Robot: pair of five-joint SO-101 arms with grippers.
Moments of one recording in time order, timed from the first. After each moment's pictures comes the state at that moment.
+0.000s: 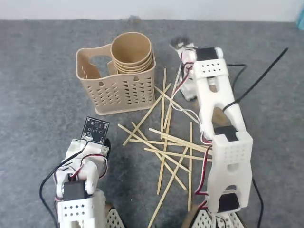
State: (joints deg) left arm -12.7 -99.2 97.2 61.4 -18.0; right arm -13.0 36.0 -35.3 96.1 22.4
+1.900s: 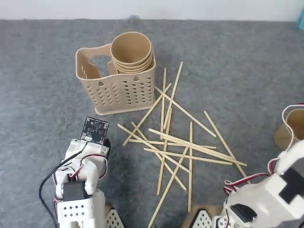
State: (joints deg) left arm -12.7 -99.2 97.2 61.4 -18.0; right arm 43.6 6.3 -18.1 94.2 50.2
